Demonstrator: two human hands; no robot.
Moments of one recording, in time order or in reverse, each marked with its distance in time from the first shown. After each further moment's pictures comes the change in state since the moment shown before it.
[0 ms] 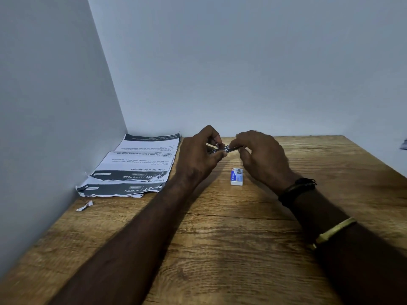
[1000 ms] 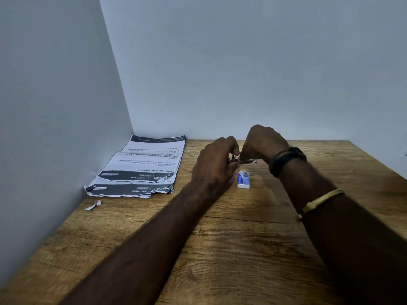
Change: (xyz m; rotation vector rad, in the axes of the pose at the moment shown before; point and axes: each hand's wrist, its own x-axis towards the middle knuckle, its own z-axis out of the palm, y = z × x) left_hand -0.010 0.014 0.010 0.211 -0.127 0.075; right_hand 0.062 -0.028 -0.008 -0.210 -0.399 0.578
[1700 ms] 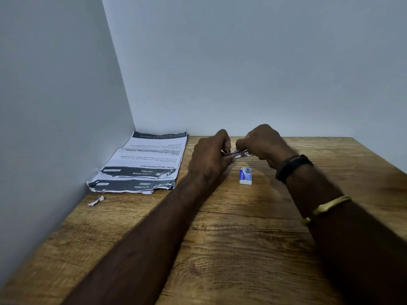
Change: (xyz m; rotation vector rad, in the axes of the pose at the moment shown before) left_hand 0.008 -0.018 -0.004 -0.052 0.014 -0.107; right_hand 0.003 0.012 0.018 0.483 0.020 -0.055
